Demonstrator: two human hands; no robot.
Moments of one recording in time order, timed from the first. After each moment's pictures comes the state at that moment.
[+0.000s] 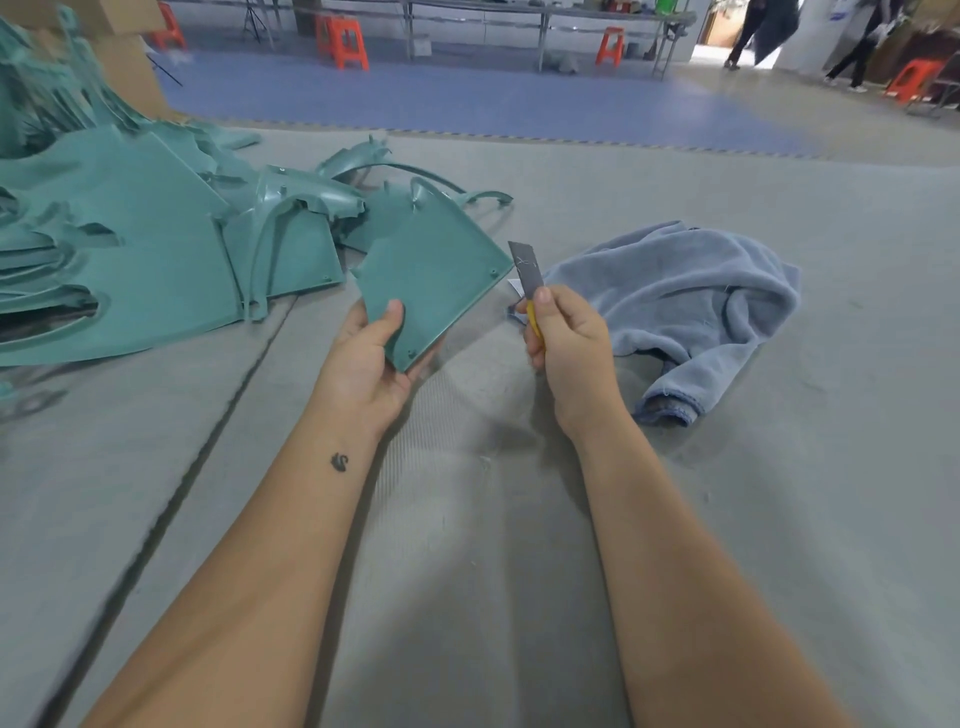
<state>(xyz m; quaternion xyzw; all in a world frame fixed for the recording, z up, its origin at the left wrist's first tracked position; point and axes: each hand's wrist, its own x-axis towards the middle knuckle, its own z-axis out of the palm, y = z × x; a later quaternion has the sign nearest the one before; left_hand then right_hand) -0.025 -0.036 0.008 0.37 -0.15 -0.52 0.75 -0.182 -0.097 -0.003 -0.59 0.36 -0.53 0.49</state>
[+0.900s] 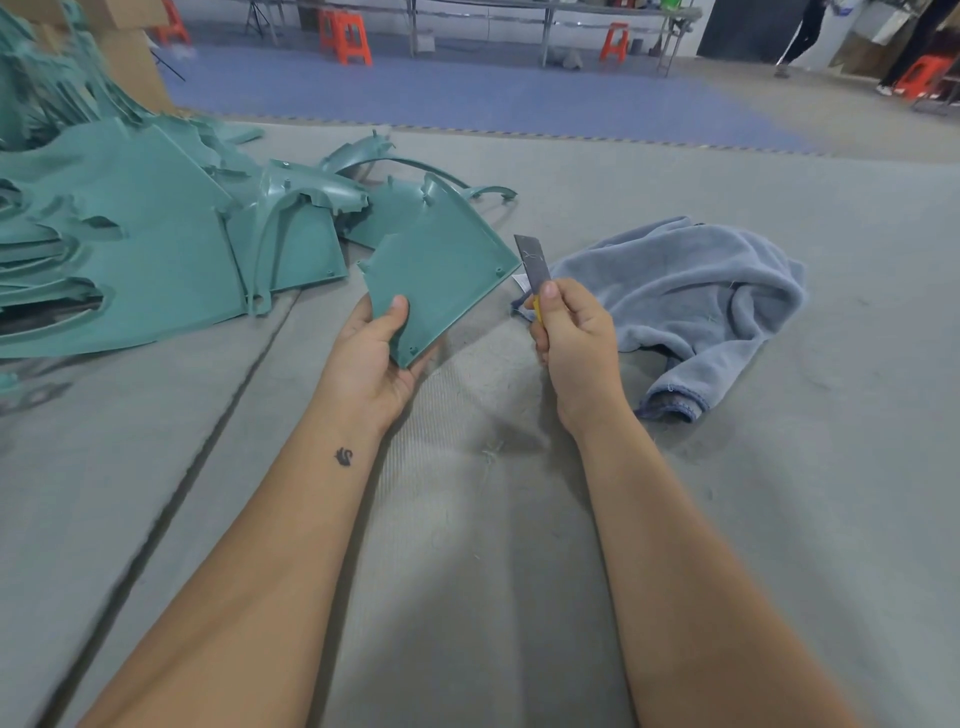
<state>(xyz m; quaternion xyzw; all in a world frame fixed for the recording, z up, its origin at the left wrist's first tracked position) -0.027 -0.035 0.008 0.37 -0.14 -0.52 0.75 -0.183 -0.093 -0.002 -0.59 0.36 -0.54 0.49</state>
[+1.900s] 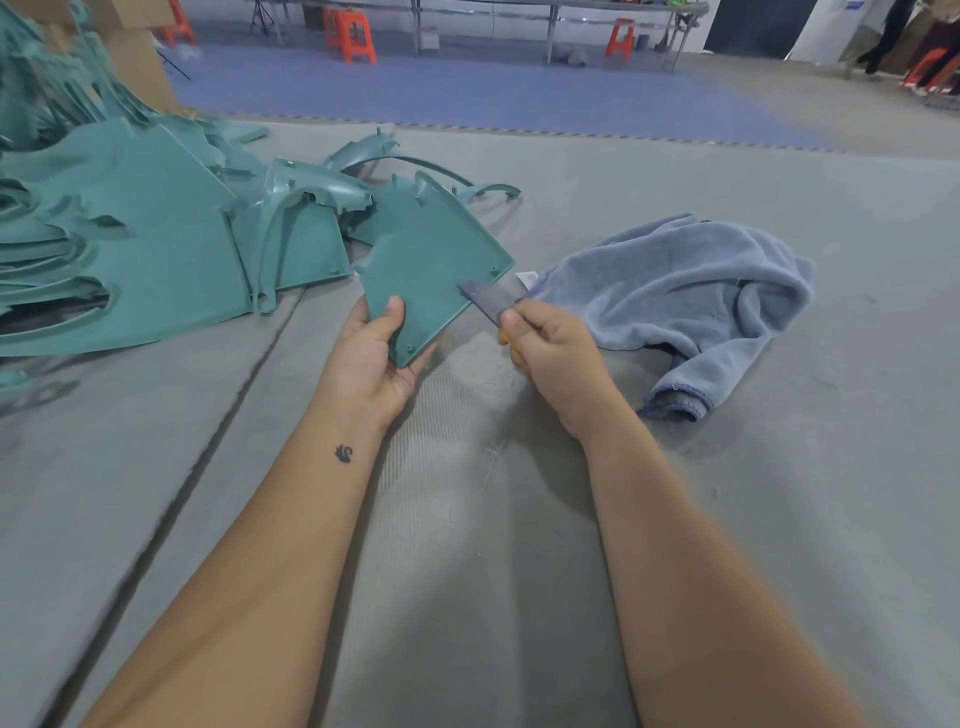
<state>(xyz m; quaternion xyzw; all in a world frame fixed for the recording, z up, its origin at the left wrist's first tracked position) -0.022 -0.036 0.005 0.36 -0.14 -0.52 0.76 -0.182 -0.092 -0.005 -0.69 0.37 -0.42 0.47</state>
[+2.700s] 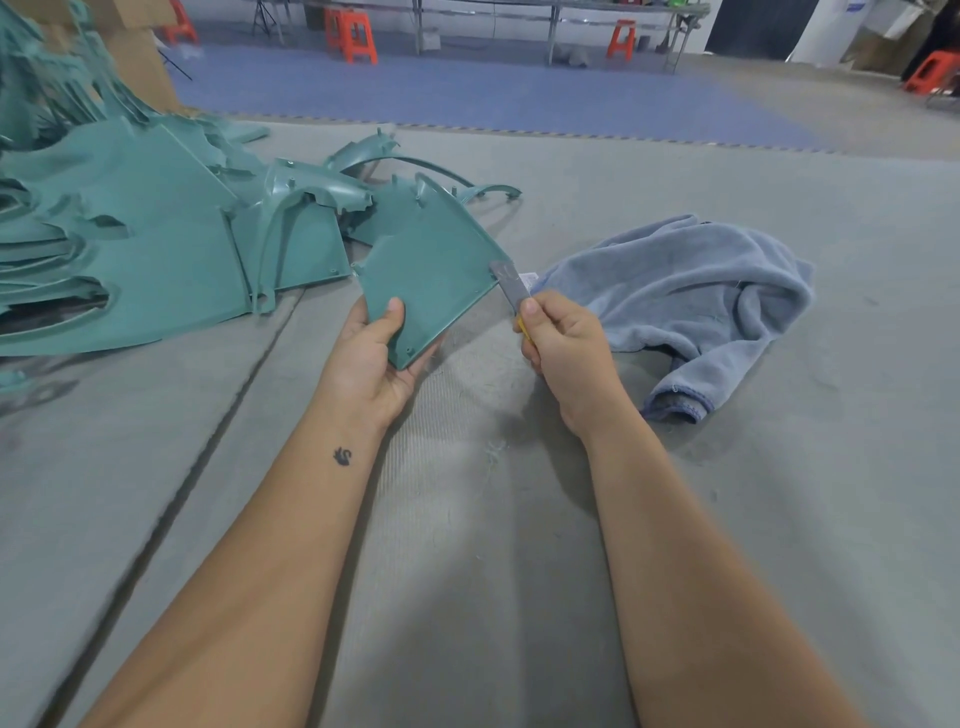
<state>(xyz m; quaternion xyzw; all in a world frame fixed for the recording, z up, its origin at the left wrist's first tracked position) -0.024 -0.036 0.006 0.36 -0.13 -0.51 0.77 -0.183 -0.095 -0.005 -0.64 0.38 -0.45 0.49</state>
